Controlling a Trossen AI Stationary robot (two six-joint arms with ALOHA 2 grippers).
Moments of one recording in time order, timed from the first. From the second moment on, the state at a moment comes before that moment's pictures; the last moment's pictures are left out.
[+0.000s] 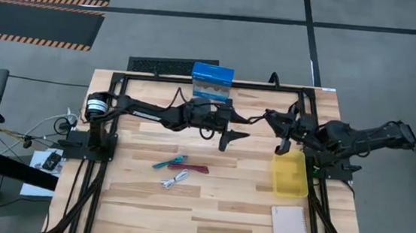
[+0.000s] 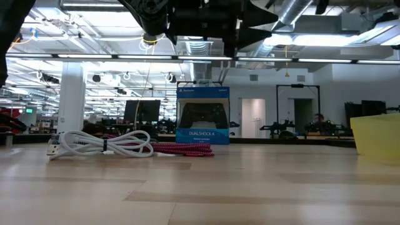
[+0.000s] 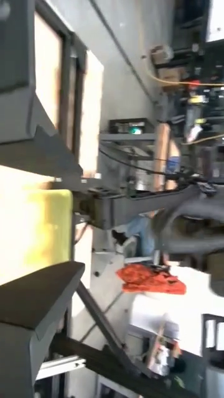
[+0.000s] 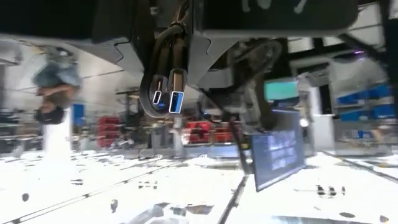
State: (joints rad) left arm 0.12 1.89 1.29 0.57 0.21 -0.09; right arm 0.20 0.65 0.51 0.49 0.54 -0.10
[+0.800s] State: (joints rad) left arm 0.06 1.66 1.29 -0.26 0.17 0.00; right arm 0.35 0.67 0.86 -1.17 0.41 1.32
